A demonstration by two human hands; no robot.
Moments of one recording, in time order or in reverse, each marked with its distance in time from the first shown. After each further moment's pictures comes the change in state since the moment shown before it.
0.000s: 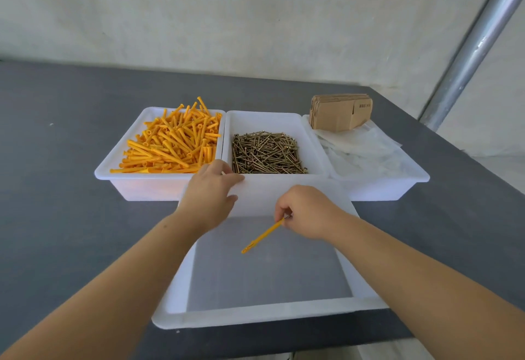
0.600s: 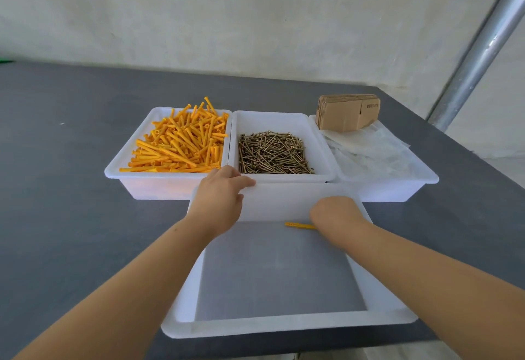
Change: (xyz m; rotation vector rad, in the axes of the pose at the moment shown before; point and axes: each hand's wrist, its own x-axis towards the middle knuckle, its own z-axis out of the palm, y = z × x) left_hand -0.007 0.004 0.007 -0.089 0.079 -0.019; right_hand 0.002 0.027 0.016 -0.761 -0.277 0.159
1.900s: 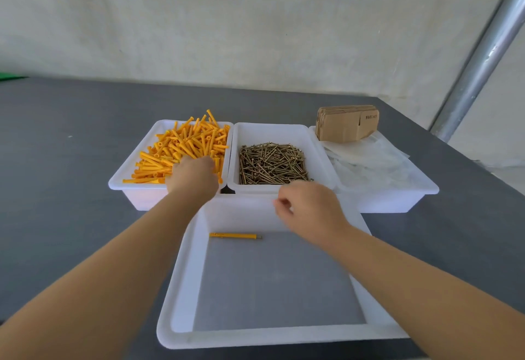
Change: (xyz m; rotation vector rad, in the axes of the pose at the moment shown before) left_hand 0.045 -0.015 -0.039 0.175 -0.090 -0.554; right_hand -0.008 -0.010 -0.032 0.658 0.770 -0.058
